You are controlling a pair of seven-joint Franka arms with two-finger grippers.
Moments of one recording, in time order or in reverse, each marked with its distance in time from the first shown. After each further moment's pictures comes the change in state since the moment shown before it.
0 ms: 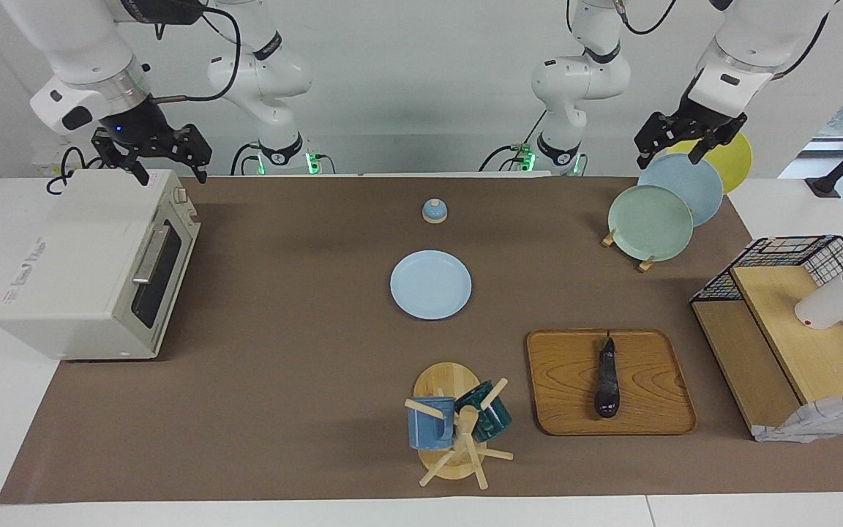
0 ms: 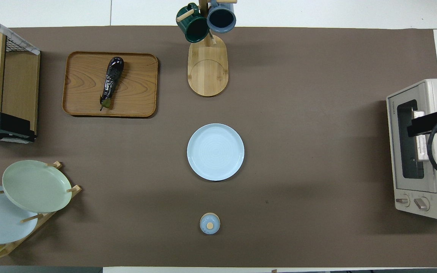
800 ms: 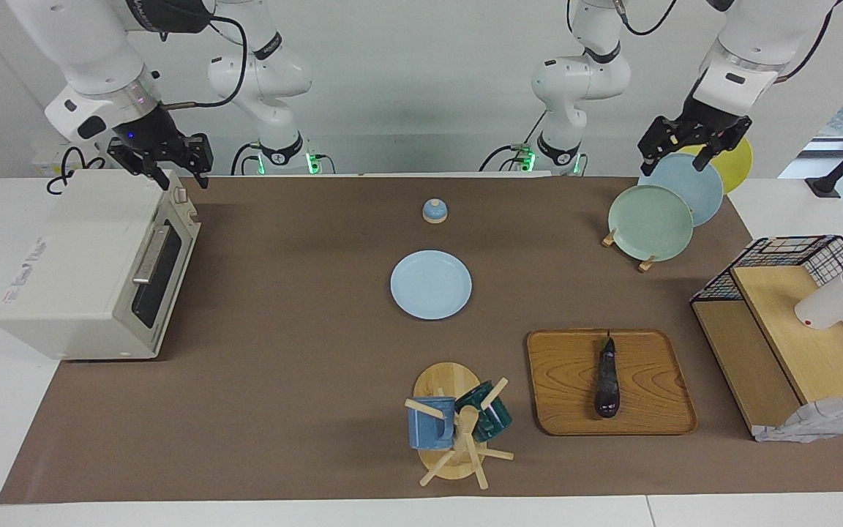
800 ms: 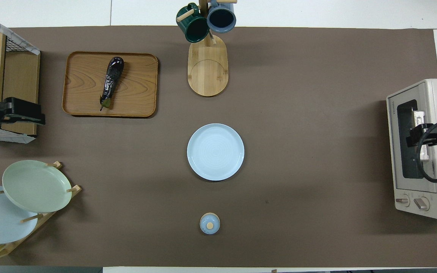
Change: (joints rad) left arm -0.022 0.042 -0.011 -0.021 -0.001 0.154 -0.012; right arm 0.001 -0.036 0.002 -0.102 0.000 0.032 0.000
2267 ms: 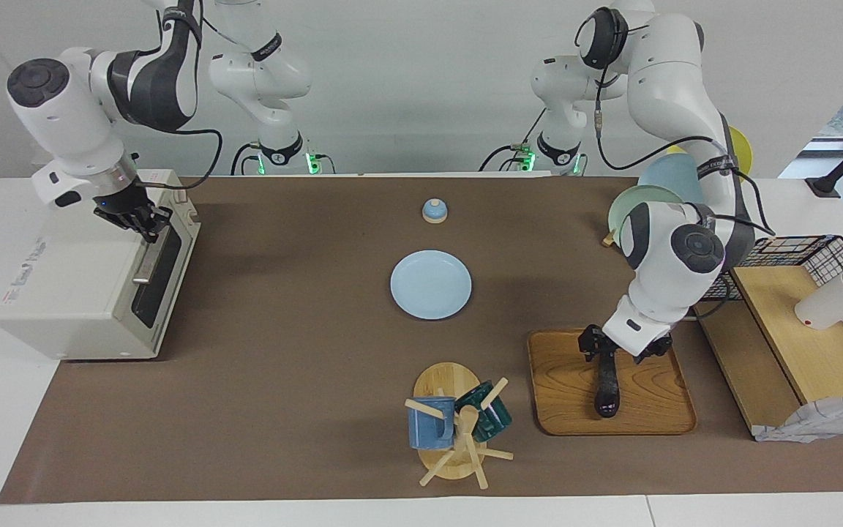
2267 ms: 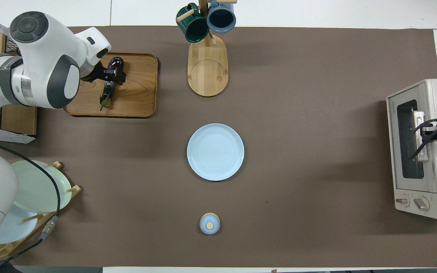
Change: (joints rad) left arm -0.064 0.652 0.002 0.143 0.119 0.569 0.154; right arm -0.164 0.064 -0.011 -0.278 -0.118 0.386 0.023
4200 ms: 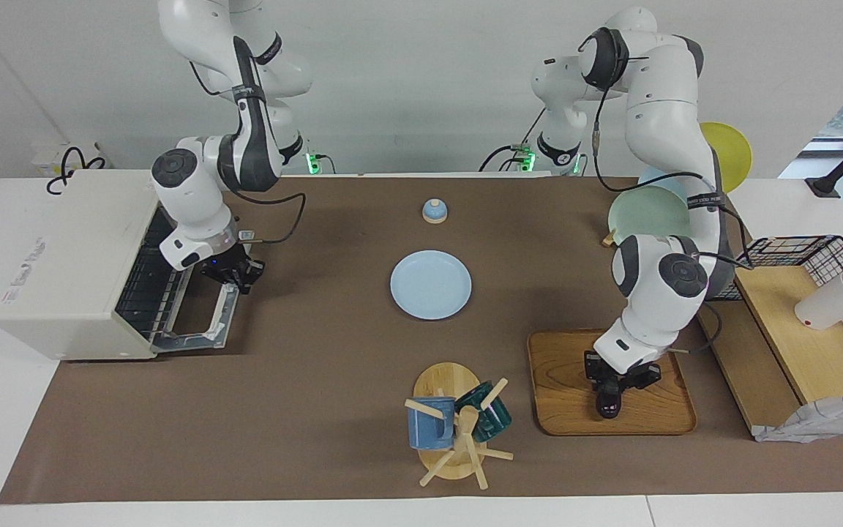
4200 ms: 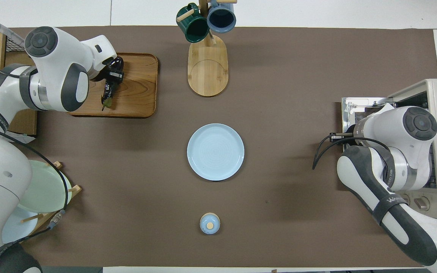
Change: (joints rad) left arm 0.011 0.039 0.001 -0.049 -0.043 0.144 0.133; right arm 0.157 0.178 0.057 -0.291 0.157 0.536 0.080
